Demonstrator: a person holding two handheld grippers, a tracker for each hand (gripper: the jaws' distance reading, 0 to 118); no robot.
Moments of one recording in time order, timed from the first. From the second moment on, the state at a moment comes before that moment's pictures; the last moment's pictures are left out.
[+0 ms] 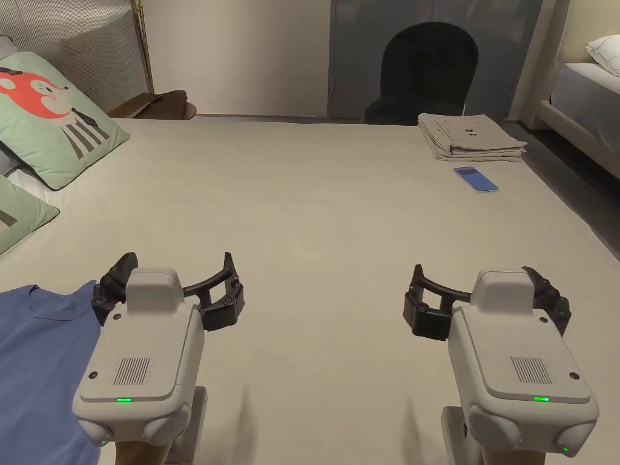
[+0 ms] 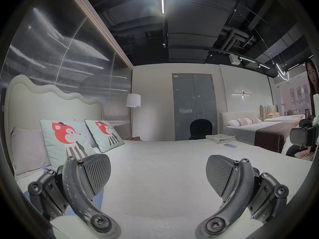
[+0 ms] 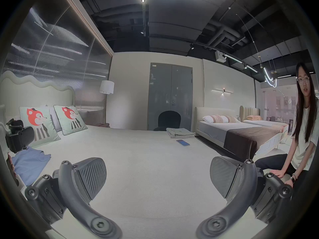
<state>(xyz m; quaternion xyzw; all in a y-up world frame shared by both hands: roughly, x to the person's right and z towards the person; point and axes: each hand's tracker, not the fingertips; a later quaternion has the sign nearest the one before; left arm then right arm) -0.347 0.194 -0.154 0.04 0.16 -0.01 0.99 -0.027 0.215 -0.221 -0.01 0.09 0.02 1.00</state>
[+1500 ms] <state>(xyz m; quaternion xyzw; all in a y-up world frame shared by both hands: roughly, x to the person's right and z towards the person) -0.347 0.197 -0.152 0.05 0.16 -0.02 0.99 -0.027 0.218 -0.220 -0.01 0.09 0.02 1.00</state>
